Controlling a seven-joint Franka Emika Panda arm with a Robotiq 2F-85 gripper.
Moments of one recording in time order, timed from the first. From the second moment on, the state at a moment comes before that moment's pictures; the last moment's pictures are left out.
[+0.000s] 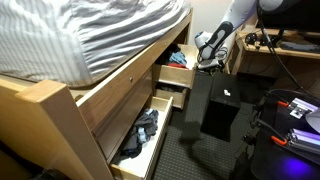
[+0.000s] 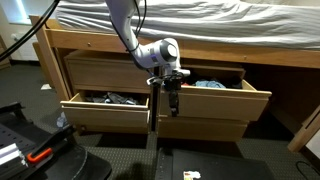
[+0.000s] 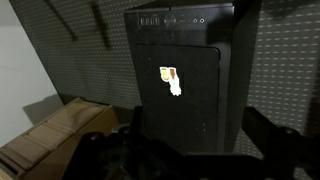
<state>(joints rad) -0.17 1.13 -0.32 -1.45 -0.27 2.24 1.18</state>
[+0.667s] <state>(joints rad) -0.10 1.07 -0.30 -1.44 -0.21 2.32 0.99</state>
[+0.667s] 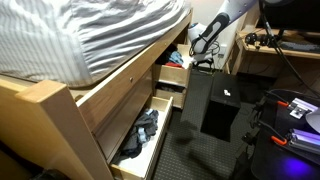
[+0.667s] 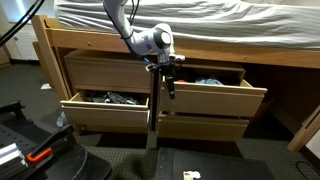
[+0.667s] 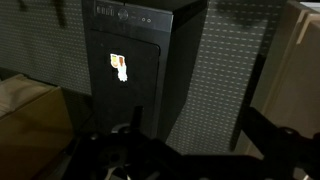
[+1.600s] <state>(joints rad) -0.07 1.12 -0.31 -1.42 -0.15 2.40 1.06</state>
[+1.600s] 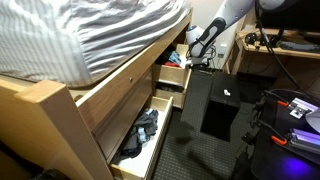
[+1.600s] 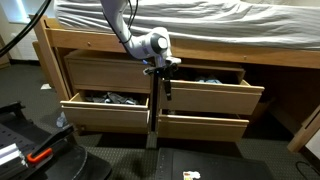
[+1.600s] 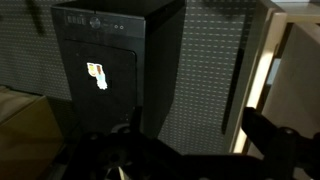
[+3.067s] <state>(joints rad) 0.04 1.14 -0.30 -1.41 -0.07 2.65 1.12</state>
